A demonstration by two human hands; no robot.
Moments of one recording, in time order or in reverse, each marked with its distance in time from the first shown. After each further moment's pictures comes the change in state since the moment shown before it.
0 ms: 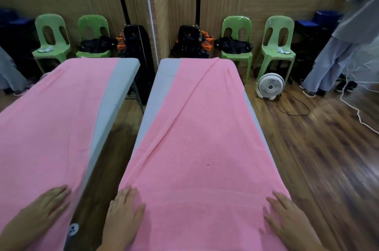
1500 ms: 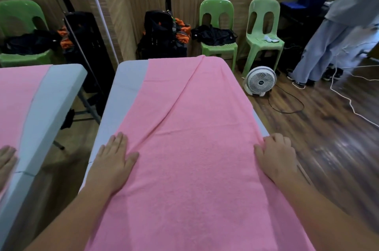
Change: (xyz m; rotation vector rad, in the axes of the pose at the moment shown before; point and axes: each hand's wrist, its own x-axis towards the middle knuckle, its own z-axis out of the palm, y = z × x) left_hand 0.483 0.114 -0.019 0.122 0.097 0.332; right_hand 0.457 0.000 -0.028 -0.100 0.371 0.407
